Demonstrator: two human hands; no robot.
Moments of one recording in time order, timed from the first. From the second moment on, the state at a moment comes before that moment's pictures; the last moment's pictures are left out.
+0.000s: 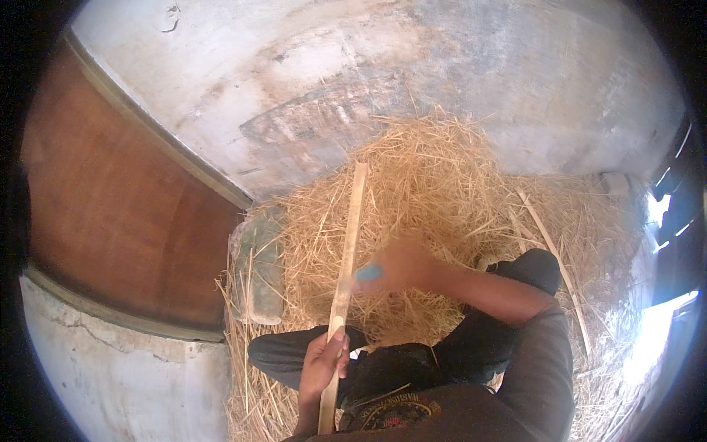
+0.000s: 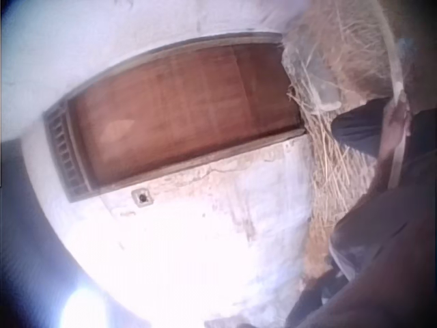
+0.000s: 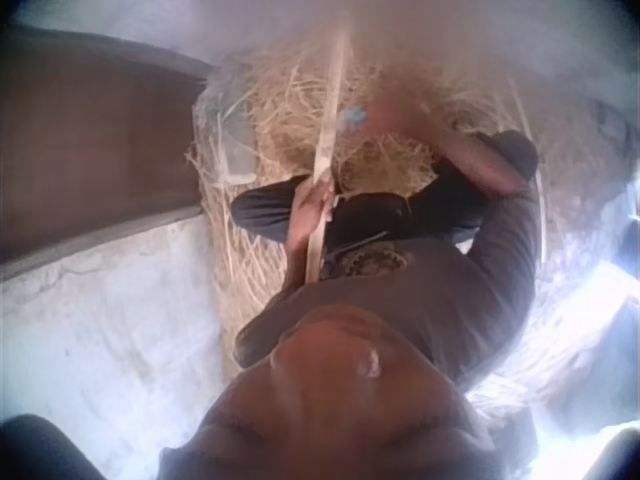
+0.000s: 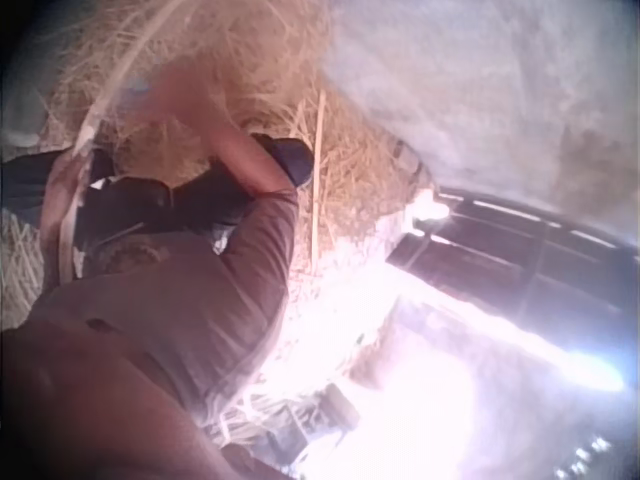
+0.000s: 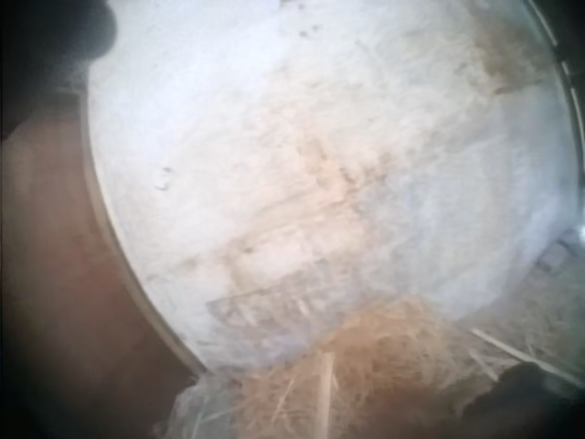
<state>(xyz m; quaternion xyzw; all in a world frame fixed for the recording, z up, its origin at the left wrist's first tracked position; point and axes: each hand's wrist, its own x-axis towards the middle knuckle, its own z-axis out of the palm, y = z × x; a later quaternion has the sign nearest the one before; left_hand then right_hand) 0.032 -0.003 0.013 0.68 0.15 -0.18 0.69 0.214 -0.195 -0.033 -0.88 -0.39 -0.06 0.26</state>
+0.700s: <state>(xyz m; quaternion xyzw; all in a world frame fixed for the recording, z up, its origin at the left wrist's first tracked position) 0.006 -0.020 0.007 0.64 0.18 -0.29 0.68 0.369 -0.296 -0.052 -0.98 0.04 0.02 0.20</state>
